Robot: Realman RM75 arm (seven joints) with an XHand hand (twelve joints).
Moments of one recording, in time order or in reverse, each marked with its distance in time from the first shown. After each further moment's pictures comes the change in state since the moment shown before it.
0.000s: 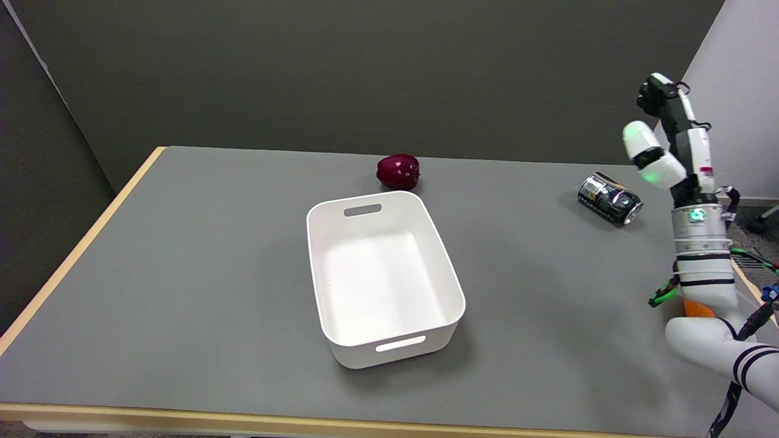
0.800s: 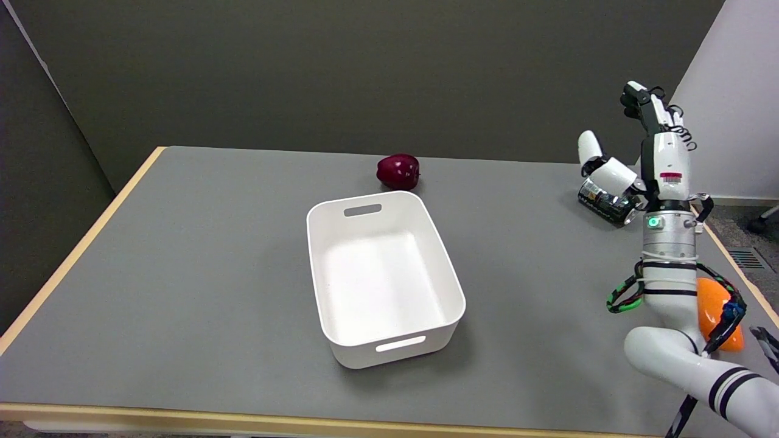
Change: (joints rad) arm -0.129 -0.074 -0.034 0.394 0.240 -0.053 -0.768
